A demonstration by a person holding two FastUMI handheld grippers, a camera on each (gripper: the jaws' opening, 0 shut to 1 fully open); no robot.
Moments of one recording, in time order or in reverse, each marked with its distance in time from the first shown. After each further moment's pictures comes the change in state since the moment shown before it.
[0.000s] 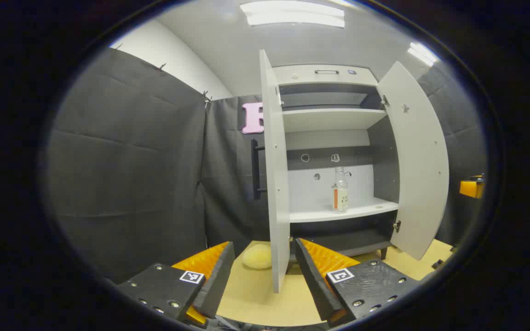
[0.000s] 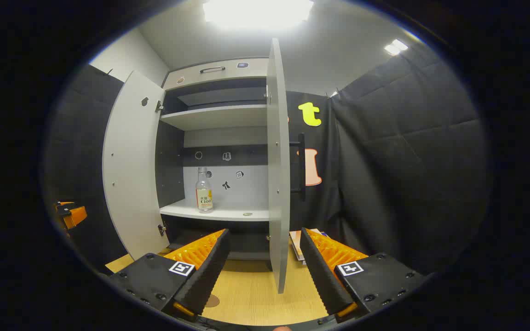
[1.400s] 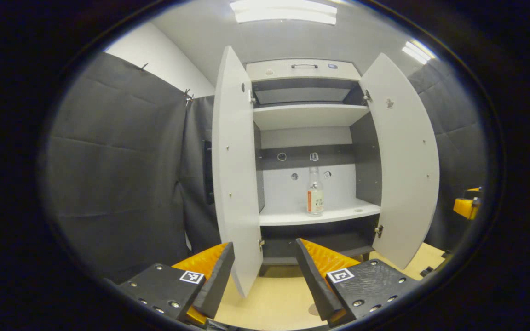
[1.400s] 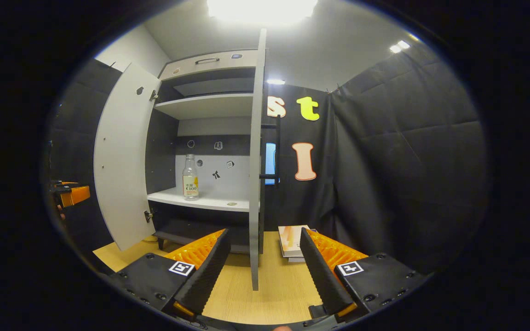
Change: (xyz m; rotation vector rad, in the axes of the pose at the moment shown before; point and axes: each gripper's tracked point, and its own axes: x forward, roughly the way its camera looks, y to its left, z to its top) left arm 0.032 -0.099 0.014 -0.011 0.016 -0.087; right arm 0.011 -0.066 -0.027 -0.041 0.027 0.005
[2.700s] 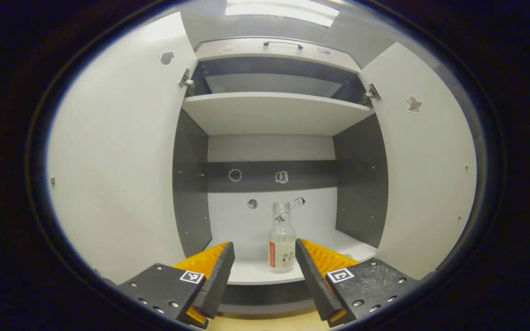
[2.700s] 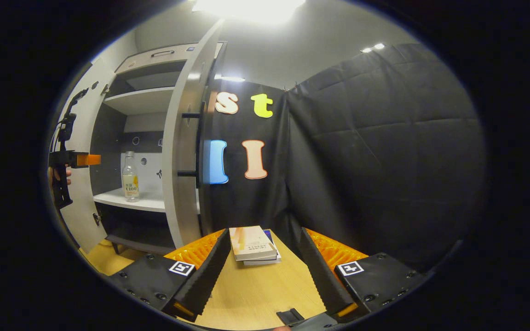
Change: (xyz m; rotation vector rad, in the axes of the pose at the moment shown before) left arm 0.260 -0.105 0.072 -0.042 -0.081 -0.252; right arm 0.031 -0.091 -0.007 0.007 0.015 -0.344
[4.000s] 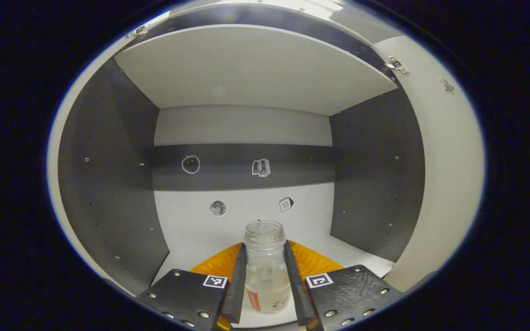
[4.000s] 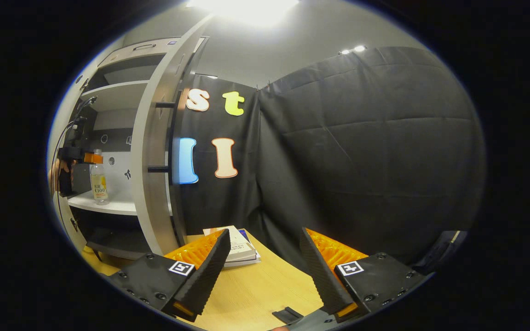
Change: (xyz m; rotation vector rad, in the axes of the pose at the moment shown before) left arm 0.159 -0.021 -0.032 -0.011 0.085 -0.167; right arm 0.006 -0.012 -0.011 0.033 -0.007 -0.177
